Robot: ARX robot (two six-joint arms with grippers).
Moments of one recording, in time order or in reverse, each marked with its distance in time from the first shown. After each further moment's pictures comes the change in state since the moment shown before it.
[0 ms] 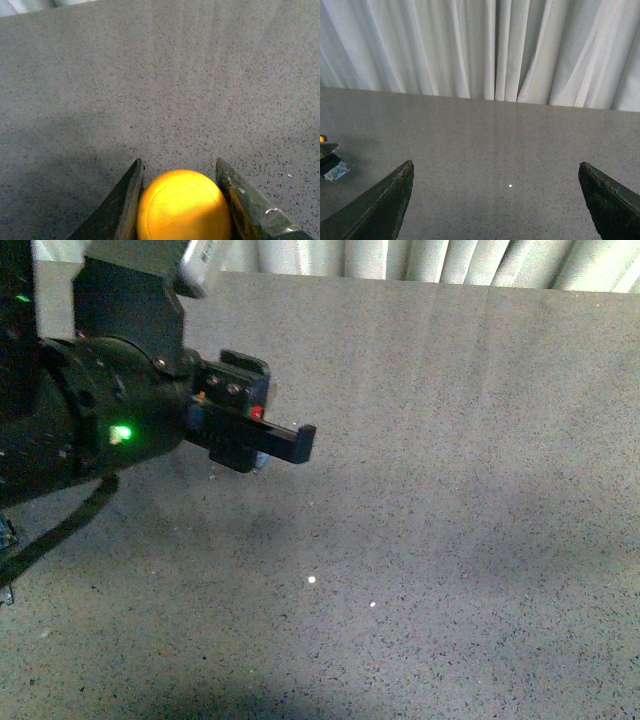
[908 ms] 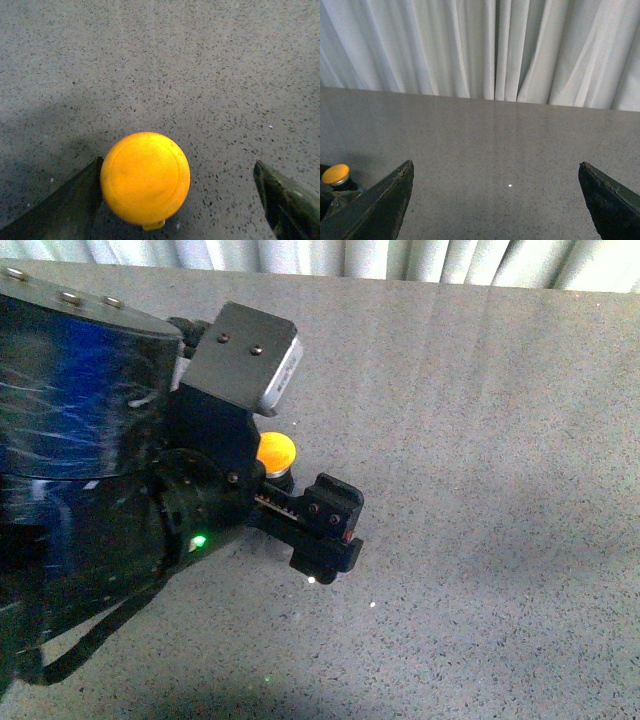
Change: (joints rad) left arm -0.095 0.160 -0.023 0.090 -0.007 -0.013; right arm 0.000 0.000 0.000 0.000 0.000 0.000
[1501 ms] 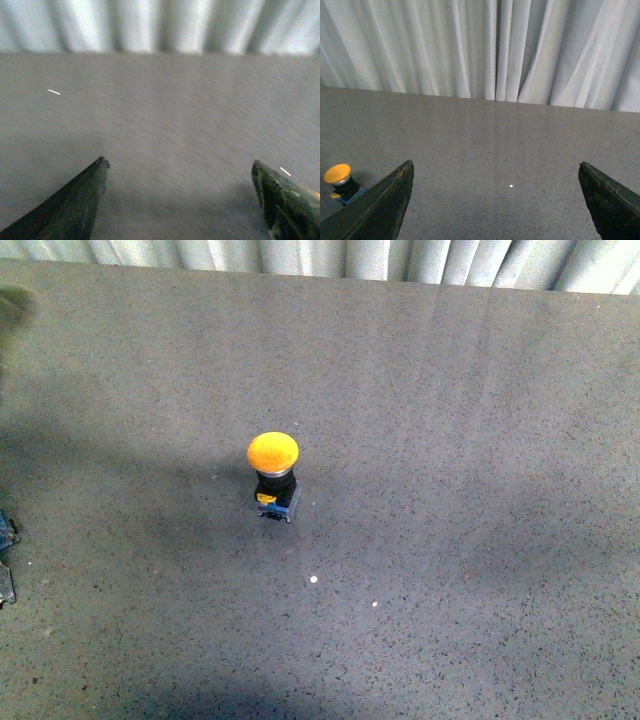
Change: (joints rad) left arm 0.473 -0.549 -0.264 0.040 0.065 0.003; right arm 0.000 0.000 0.000 0.000 -0.001 0.000
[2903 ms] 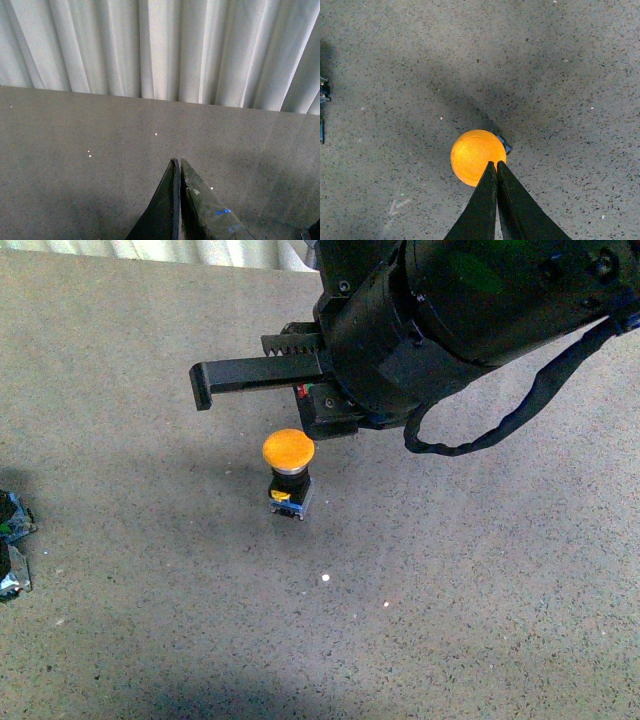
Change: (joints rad) left arm 0.109 -1.031 -0.298 -0.520 -0.058 0.012; right arm 0.524 1.827 1.070 -0.093 -0.004 0.219
